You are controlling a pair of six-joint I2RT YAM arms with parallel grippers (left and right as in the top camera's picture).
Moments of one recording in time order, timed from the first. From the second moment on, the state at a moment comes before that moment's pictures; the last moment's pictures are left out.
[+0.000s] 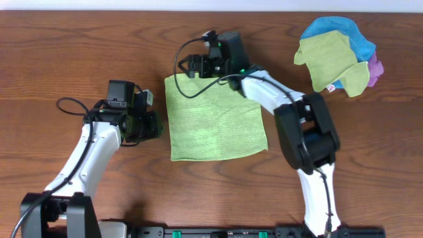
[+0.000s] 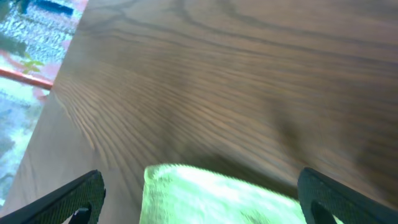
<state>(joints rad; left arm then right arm) -0.07 1.48 0.89 -0.67 0.39 -0.27 0.43 2.27 1.62 -0.02 -0.52 0.49</state>
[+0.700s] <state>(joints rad) -0.07 1.37 0.86 -0.78 0.42 -0.35 0.06 1.67 1.24 -0.74 -0.55 0.06</state>
